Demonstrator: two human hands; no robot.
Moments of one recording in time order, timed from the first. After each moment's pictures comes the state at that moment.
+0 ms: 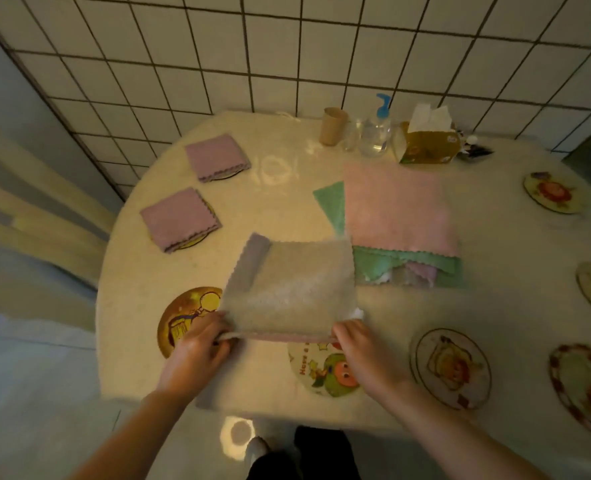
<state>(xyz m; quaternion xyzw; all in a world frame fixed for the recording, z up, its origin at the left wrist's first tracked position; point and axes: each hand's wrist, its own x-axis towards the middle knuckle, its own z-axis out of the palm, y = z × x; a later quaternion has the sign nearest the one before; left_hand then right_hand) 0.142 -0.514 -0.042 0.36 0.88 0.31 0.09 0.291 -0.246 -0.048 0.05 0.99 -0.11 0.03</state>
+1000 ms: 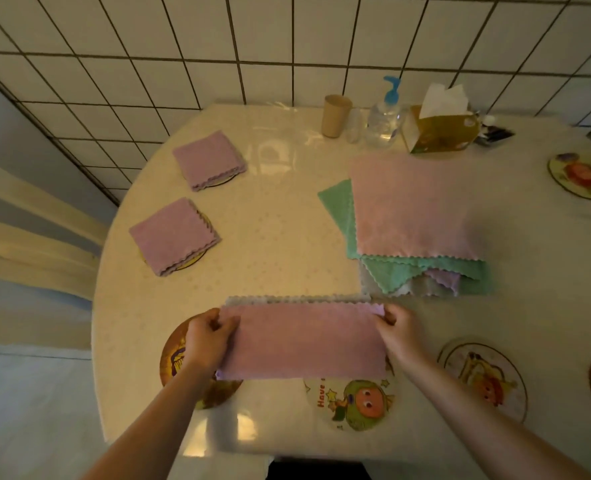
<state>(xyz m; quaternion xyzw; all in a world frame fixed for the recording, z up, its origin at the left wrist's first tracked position) 0.069 -0.466 -0.073 -0.03 0.87 0.42 0.24 0.236 -0.196 -0.083 0.44 0.77 -0.46 -0.04</state>
